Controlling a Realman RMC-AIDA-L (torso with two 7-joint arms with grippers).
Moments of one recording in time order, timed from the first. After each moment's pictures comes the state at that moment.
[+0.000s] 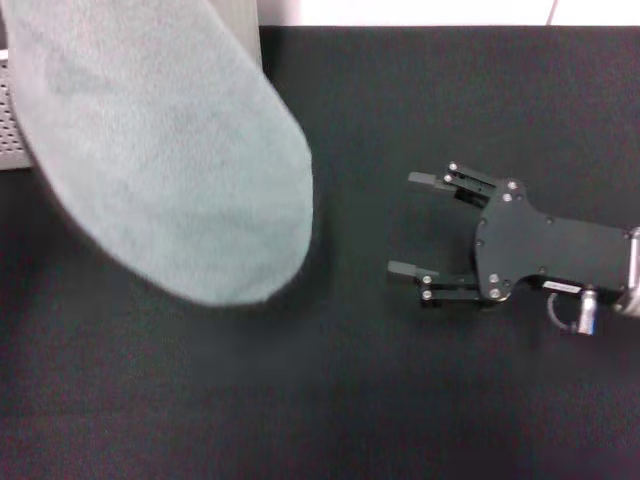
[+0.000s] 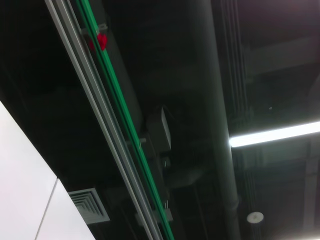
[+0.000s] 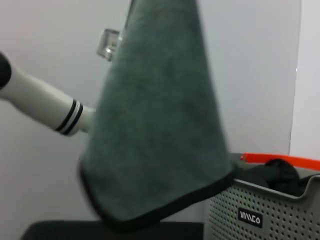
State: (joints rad) left arm -0.46 -2.09 0.97 0.68 0.61 2.00 -1.40; right arm 0.56 2.03 -1.35 -0.34 1.96 1.58 -2.47
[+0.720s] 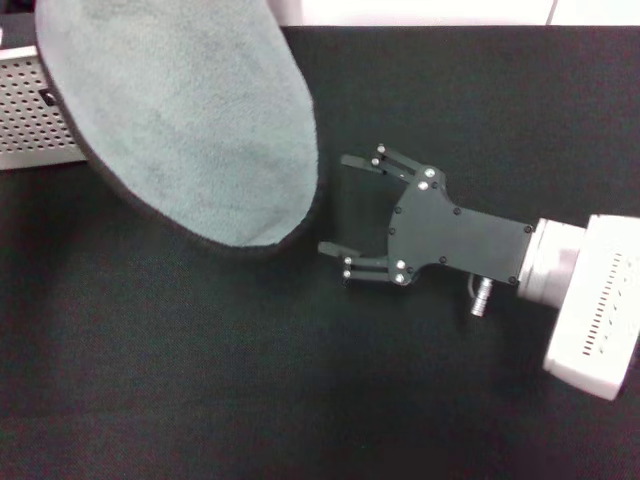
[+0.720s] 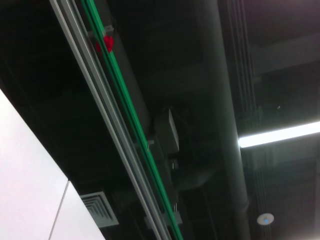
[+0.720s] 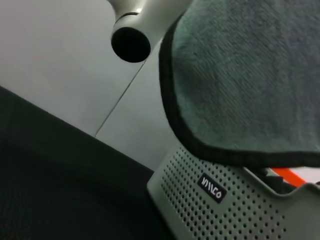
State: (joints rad) left arm -0.55 -2.09 0.98 0.66 0.60 1.92 -1.35; right arm 0.47 2.03 -1.99 -0.65 2.55 1.02 -2.99
